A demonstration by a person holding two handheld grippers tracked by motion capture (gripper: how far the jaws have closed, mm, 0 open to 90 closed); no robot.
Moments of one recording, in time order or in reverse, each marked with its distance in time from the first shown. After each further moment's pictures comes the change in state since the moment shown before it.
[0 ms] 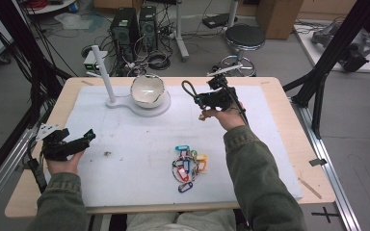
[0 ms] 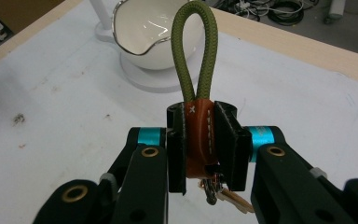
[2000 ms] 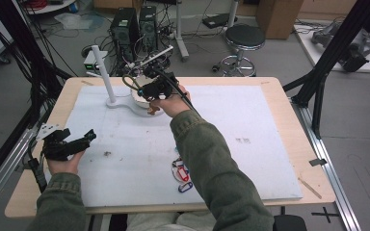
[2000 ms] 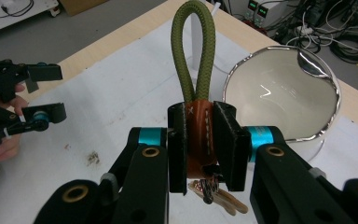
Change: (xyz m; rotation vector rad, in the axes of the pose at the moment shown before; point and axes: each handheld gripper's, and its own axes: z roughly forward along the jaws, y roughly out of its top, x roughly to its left) left arm 0.000 0.000 0.001 0.007 -0.015 -0.004; right arm 0.117 0.083 0.068 0.034 0.135 -0.174
